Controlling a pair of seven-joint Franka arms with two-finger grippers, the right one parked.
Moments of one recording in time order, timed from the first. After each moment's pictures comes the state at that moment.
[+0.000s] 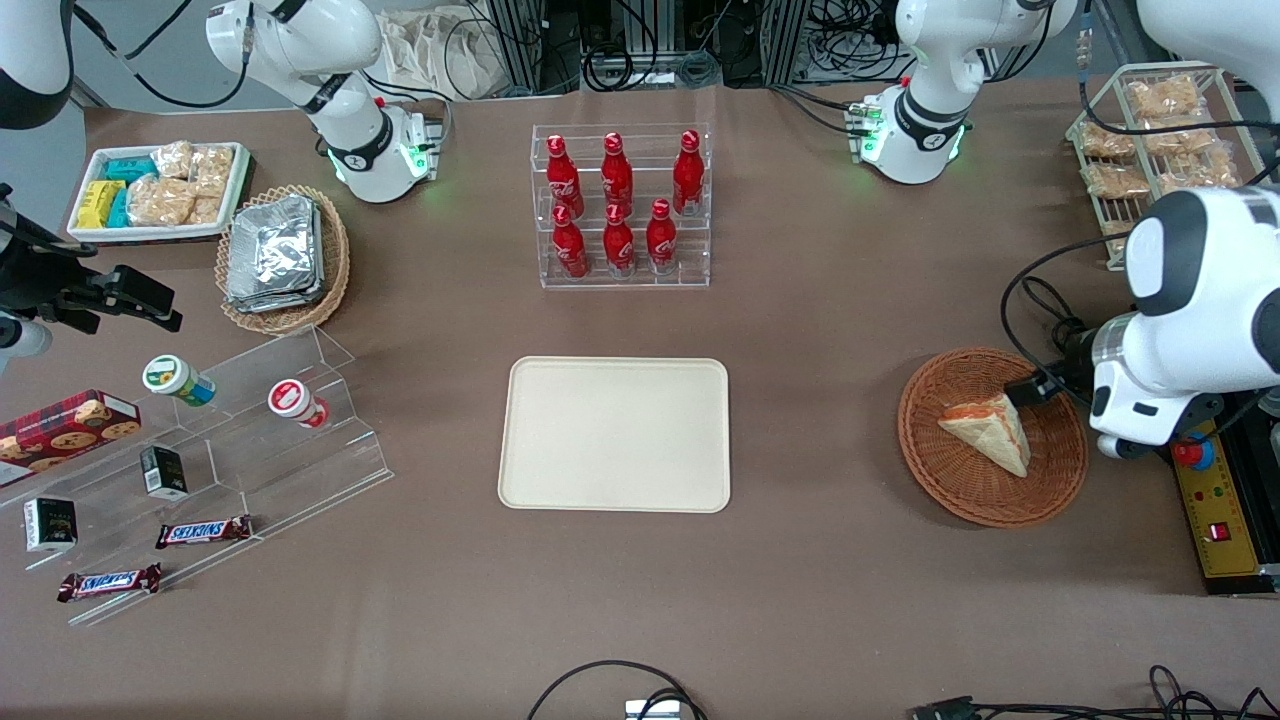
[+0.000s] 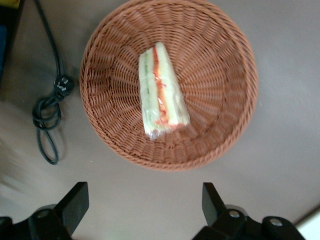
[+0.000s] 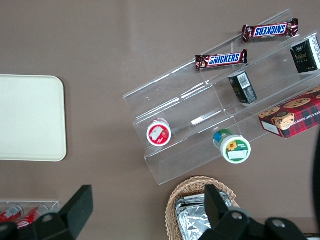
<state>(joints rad) 0.05 0.26 -0.06 -1.76 0.03 1.79 -0.62</state>
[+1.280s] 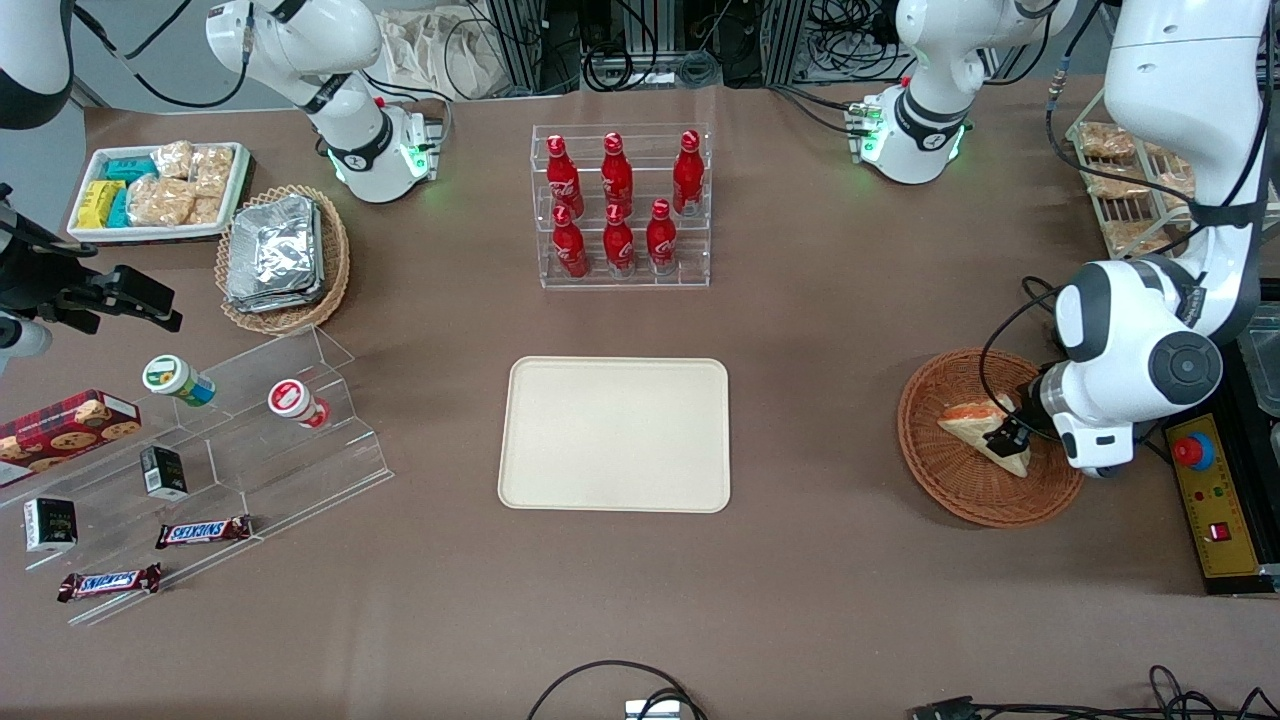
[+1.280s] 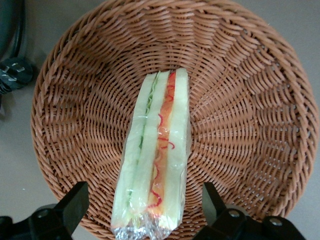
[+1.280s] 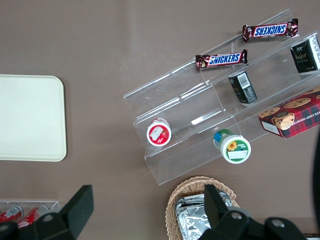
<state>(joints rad) 0.06 0.38 -0.04 -1.95 0.03 2.17 -0.89</state>
